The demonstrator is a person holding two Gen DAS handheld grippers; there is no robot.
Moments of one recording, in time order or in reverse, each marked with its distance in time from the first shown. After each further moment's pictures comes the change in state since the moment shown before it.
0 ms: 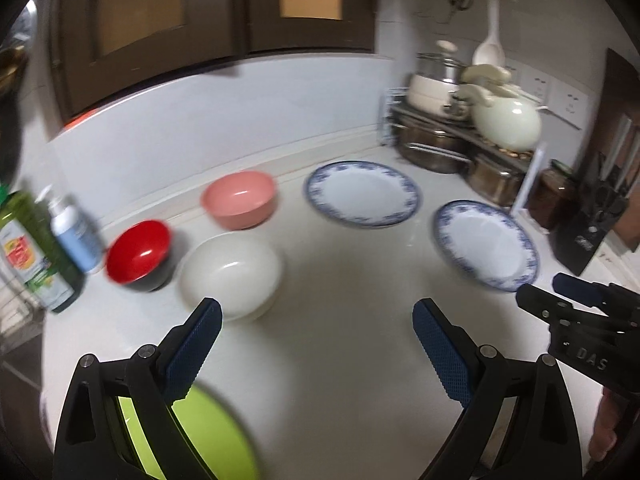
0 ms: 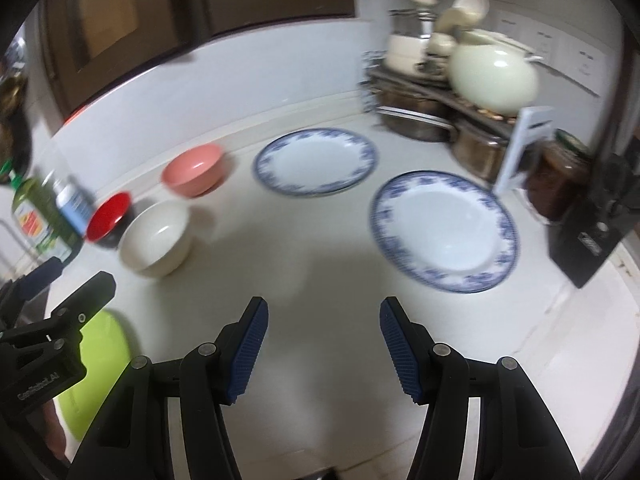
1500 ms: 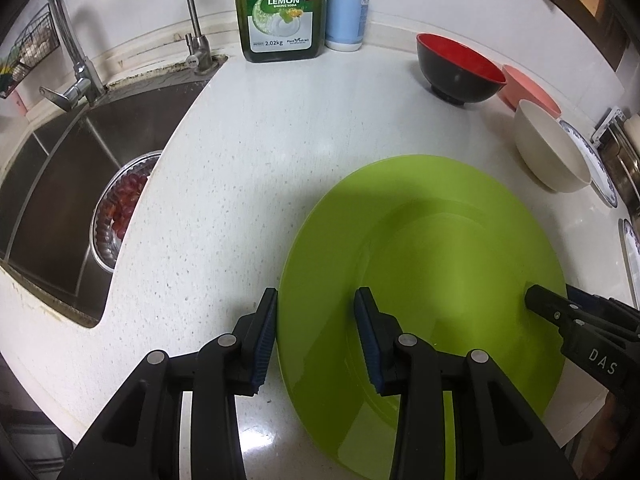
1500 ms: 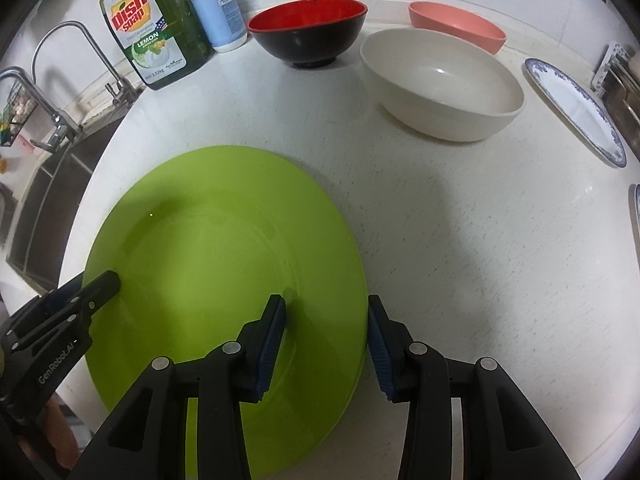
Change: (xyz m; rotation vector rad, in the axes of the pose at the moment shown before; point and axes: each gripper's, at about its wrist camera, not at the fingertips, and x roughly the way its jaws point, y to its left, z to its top) left arm -0.023 0.237 -0.203 -0.557 0.331 0.366; right arm 0.091 0.256 -0.098 -0.431 0.374 0.311
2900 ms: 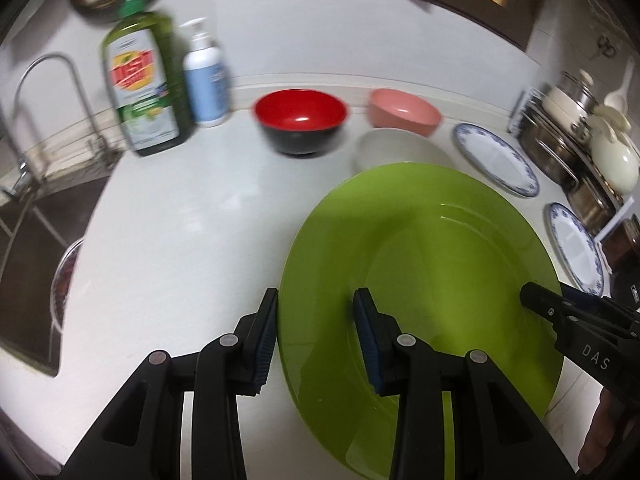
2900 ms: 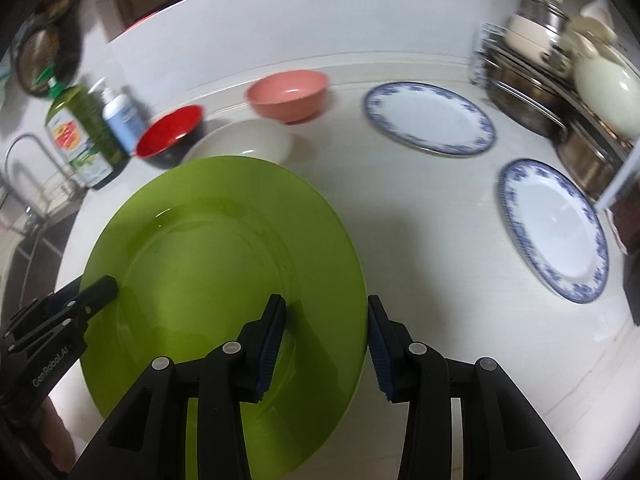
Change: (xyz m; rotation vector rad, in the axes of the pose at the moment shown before) left arm -0.060 -0.112 0.013 0.161 -0.142 -0.146; right arm -0.092 -0.118 -0.023 0.164 -0.194 -0.112
